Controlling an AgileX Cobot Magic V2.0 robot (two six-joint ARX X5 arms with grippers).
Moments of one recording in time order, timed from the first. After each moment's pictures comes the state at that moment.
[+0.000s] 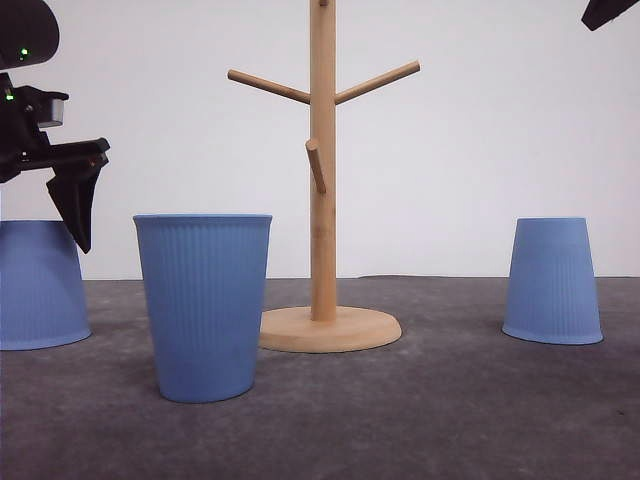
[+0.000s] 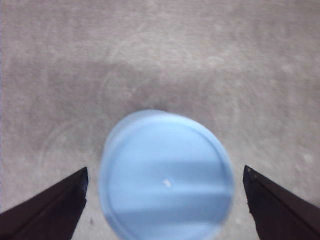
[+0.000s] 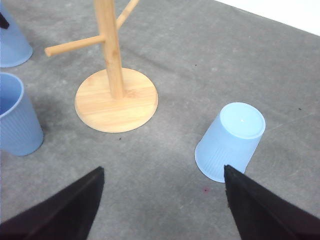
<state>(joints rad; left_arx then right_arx) -0.10 1.56 1.15 -0.62 0.02 -0.15 0.47 0.64 0.79 -0.66 -0.03 -0.02</state>
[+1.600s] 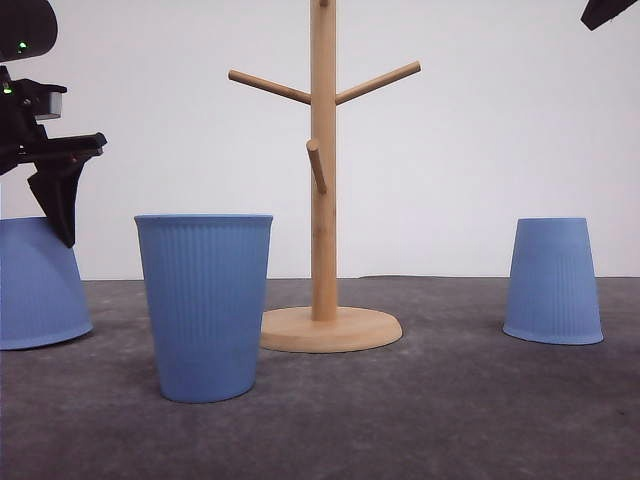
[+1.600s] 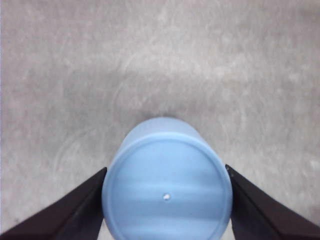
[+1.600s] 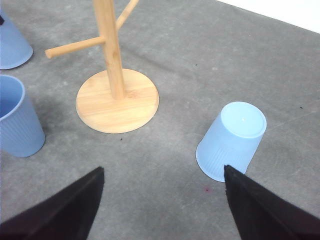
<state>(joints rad) -0.10 1.53 1.16 -0.67 0.01 -0.13 0.47 0.64 0.79 -0.66 -0.03 -0.02</state>
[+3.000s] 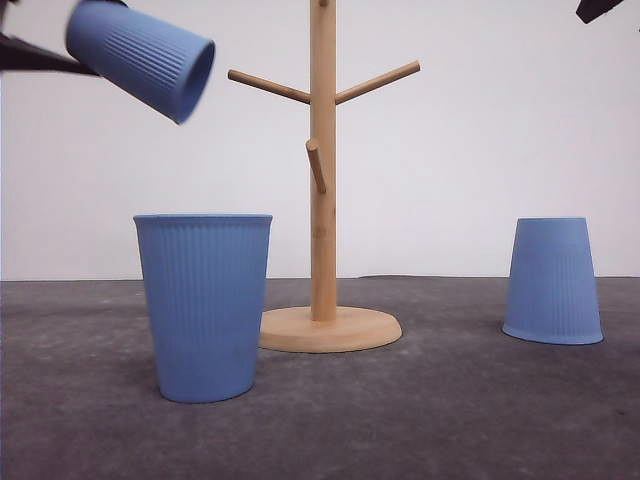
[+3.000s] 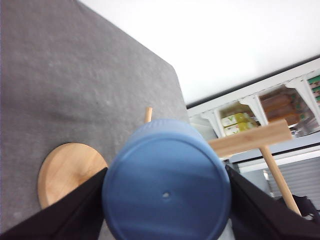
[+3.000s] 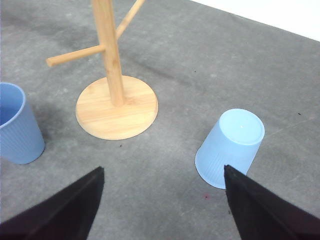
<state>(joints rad) 0.11 1.36 1.15 -0.24 1.00 -0.64 0.47 0.64 0.79 -0.64 -0.03 -0.02</state>
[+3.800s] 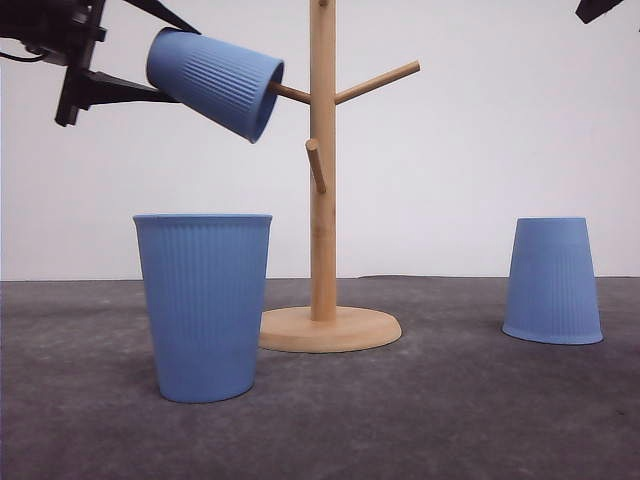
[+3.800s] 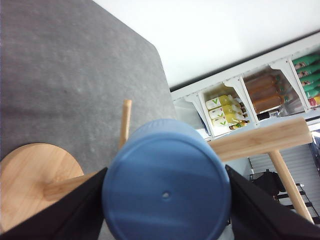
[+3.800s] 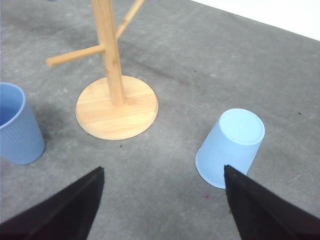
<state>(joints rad) -0.07 1.48 1.15 -0.03 0.95 -0.75 0.47 0.64 0.79 -0.64 -0.03 -0.01</state>
